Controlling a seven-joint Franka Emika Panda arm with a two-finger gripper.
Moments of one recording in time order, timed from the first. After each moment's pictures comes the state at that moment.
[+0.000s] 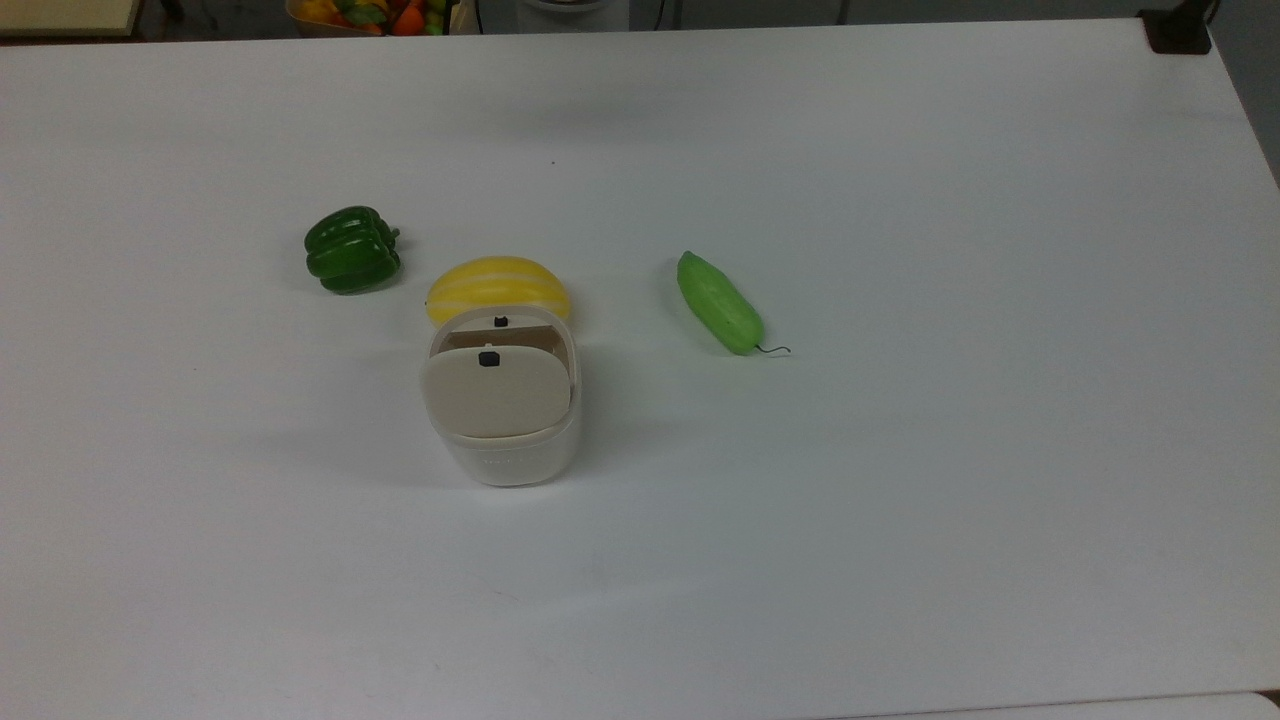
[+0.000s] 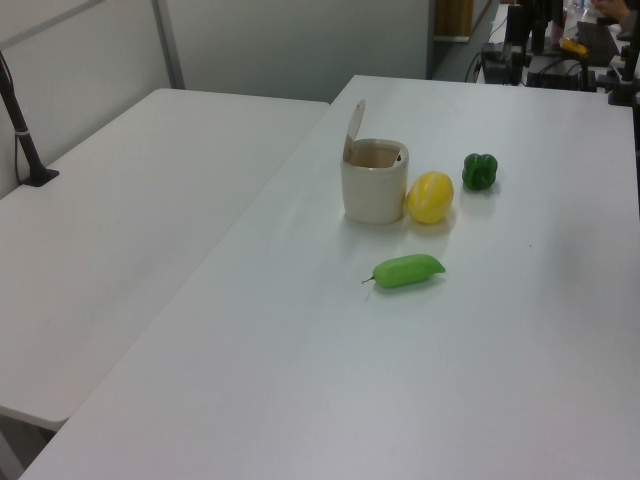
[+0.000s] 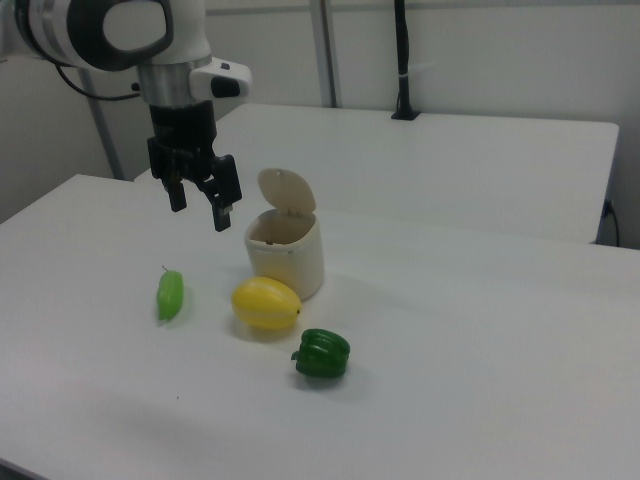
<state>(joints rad) 0.03 -0.04 -0.14 -1.63 0.01 1.51 0.03</state>
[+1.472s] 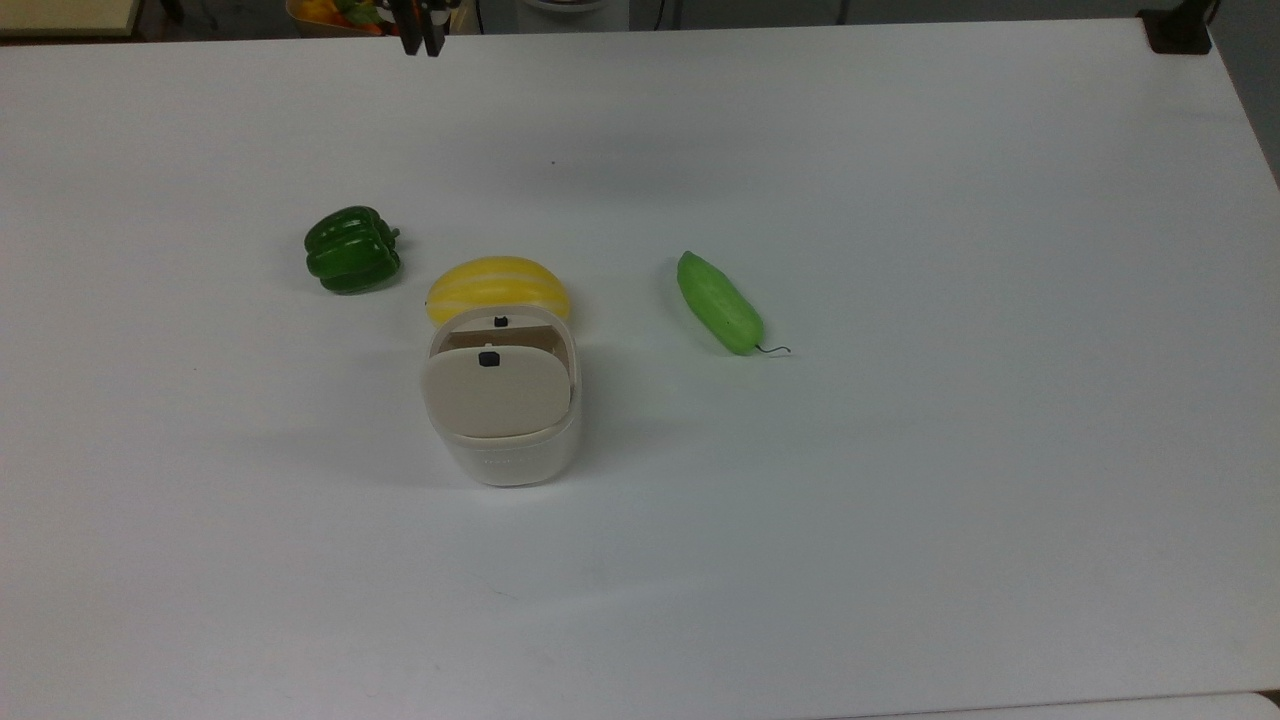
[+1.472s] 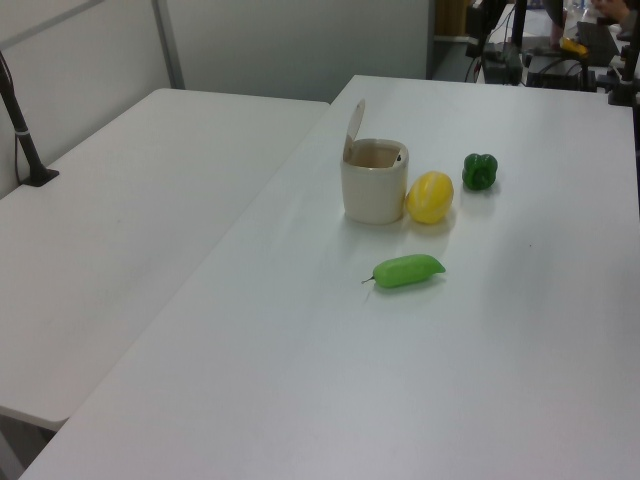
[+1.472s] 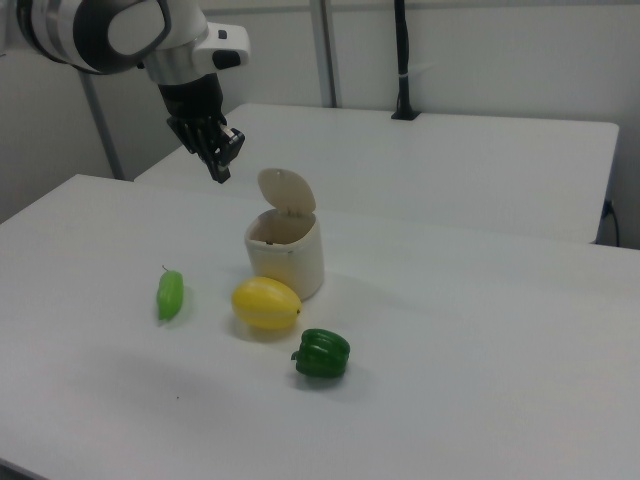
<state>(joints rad) 0.05 0.00 -0.12 -1.60 0.10 1.80 0.03</state>
